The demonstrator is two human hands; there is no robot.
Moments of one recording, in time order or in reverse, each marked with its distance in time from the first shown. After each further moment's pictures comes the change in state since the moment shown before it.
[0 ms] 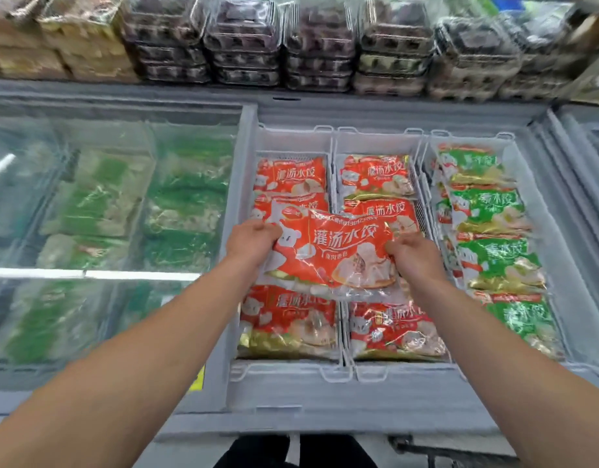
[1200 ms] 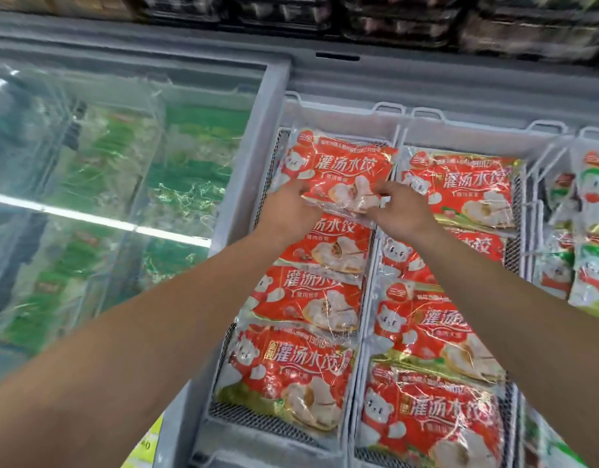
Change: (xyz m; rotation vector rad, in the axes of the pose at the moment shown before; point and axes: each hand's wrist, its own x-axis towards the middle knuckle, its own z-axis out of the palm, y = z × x) left_hand 0.213 0.054 0.085 0.742 0.009 0.134; right_hand 0.274 -0.079 0.133 -0.614 -0.465 -0.374
